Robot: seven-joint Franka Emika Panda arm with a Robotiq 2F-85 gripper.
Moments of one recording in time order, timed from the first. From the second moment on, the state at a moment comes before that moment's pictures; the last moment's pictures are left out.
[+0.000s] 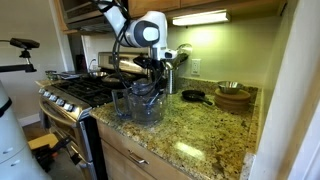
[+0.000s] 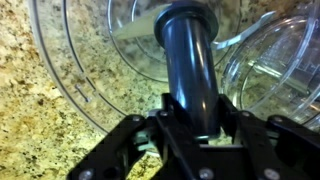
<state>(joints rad) -0.03 0.10 0.00 -2.33 0.08 2.53 0.29</state>
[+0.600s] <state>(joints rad) -0.02 0.11 -0.01 -2.34 0.00 2.61 0.37</state>
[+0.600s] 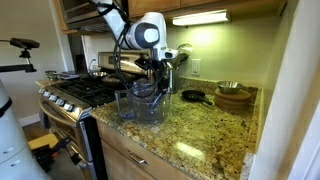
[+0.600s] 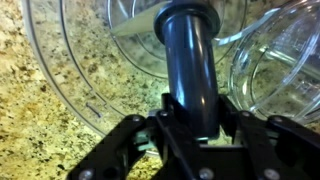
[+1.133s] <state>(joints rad) 0.00 0.04 -0.01 -2.47 -0.22 2.80 0.58</state>
